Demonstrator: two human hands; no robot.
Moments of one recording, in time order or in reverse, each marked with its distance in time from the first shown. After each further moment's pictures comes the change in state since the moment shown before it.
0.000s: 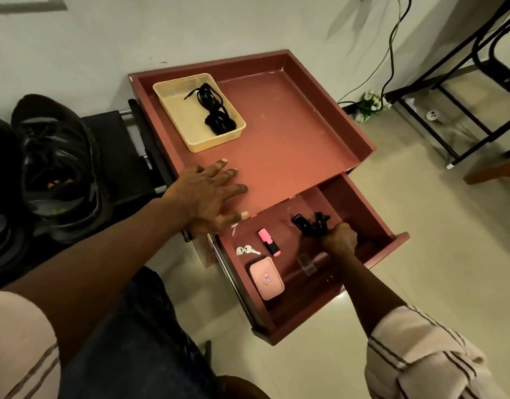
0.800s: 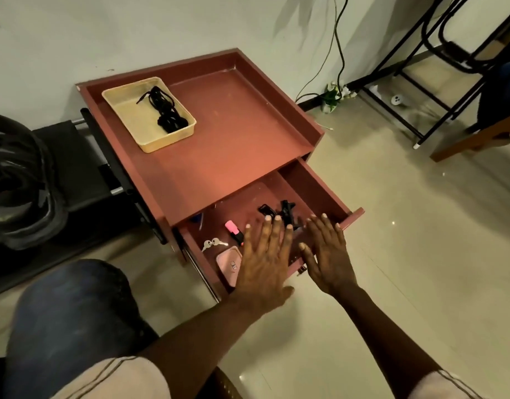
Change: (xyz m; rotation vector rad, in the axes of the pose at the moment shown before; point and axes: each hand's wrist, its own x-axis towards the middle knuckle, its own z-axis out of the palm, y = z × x) left_hand 0.009 0.257 0.059 -0.153 0.132 -0.083; right_hand -0.060 0.118 -0.041 -0.229 0.200 -0.887
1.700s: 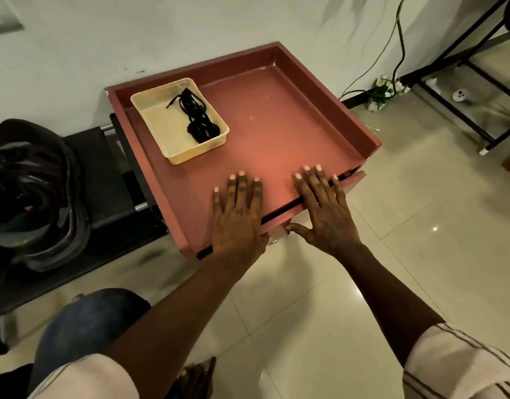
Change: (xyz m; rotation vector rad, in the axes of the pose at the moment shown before) left_hand 0.074 -0.136 -0.022 -0.015 0.075 -0.354; right_hand 0.169 -0.027 0.043 -0.220 0.105 -0.382
